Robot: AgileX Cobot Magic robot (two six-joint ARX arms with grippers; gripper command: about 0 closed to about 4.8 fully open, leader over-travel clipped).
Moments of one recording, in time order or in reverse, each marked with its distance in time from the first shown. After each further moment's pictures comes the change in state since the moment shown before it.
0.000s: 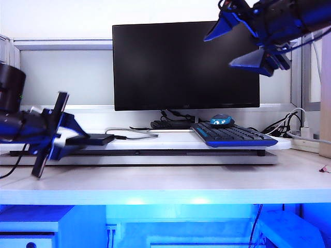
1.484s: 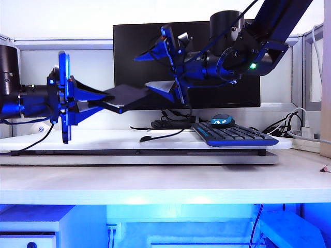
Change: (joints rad) left arm -0.008 0.008 0.024 0.416 0.553 0.079; right arm 0.067 0.724 0.647 0.215 -0.429 0.356
